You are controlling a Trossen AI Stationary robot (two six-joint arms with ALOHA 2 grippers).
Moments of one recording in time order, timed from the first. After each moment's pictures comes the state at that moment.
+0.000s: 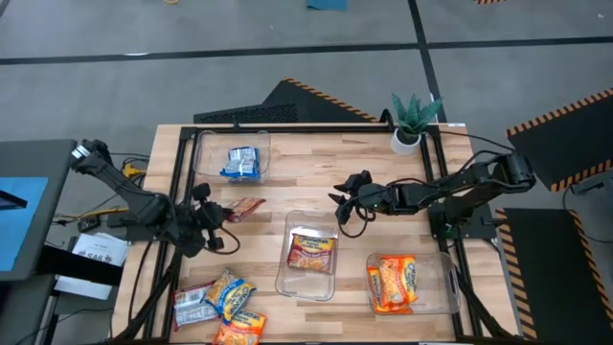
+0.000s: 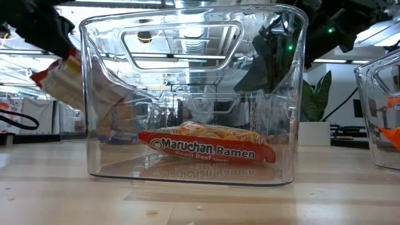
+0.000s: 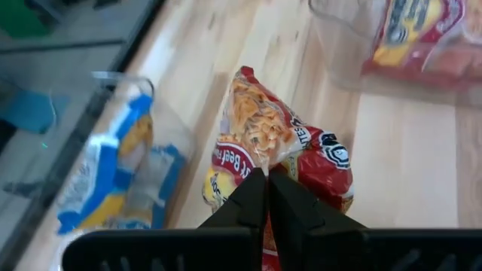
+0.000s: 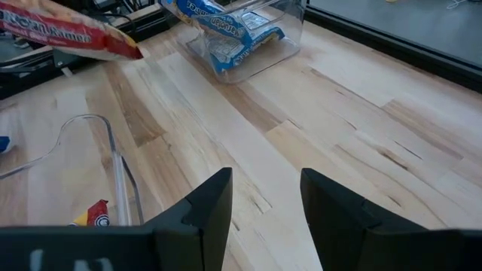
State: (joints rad) left arm -0.64 0.88 0.67 -0.81 -0.85 -0.54; right arm 0.03 1.43 0.61 0.32 0.47 0.44
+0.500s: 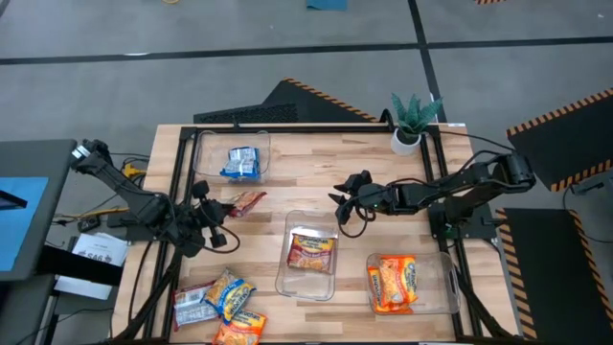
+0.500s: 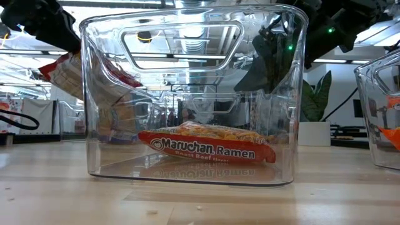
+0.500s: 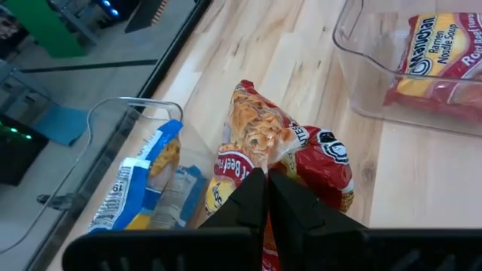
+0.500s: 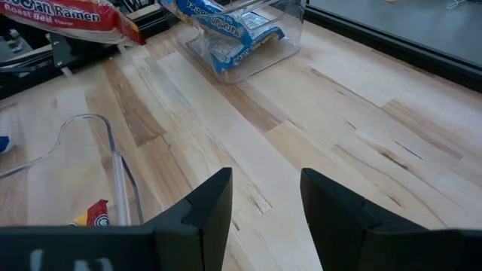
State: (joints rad) left arm -0.64 0.88 0.67 -0.77 -0.96 -0.52; right arm 0.03 1.43 0.61 0.32 0.47 0.44
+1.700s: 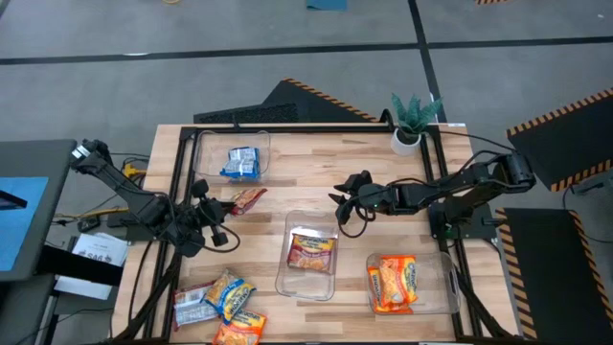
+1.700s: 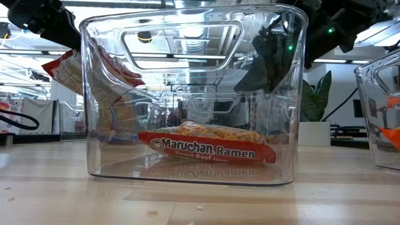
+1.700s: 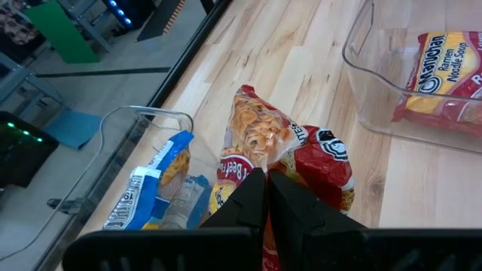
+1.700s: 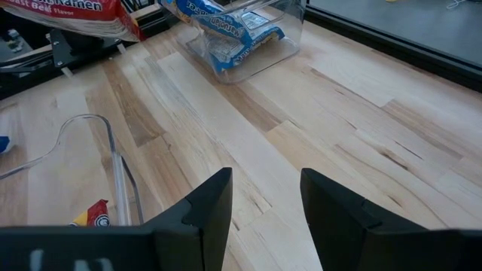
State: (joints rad) left arm -0.64 0.88 0.67 -0.74 -1.01 -0.51; right arm 0.03 1.43 0.61 0.32 0.47 0.44
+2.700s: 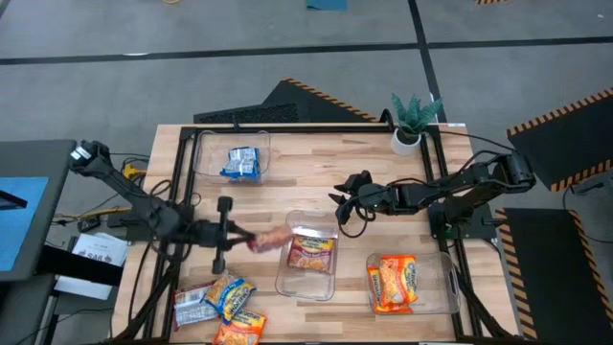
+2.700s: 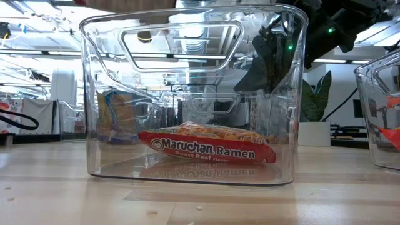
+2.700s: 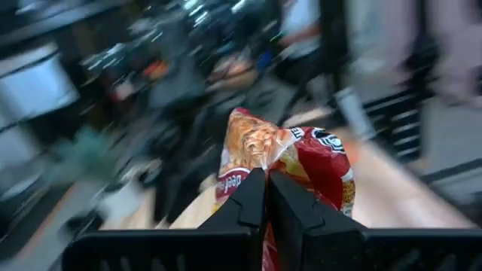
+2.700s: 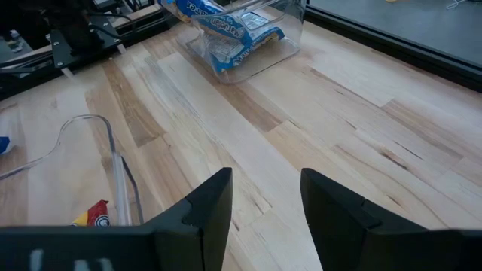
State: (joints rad) left arm -0.61 0.89 0.49 0.47 -0.59 0.32; right arm 0.03 1.43 0.61 0.32 0.47 0.44
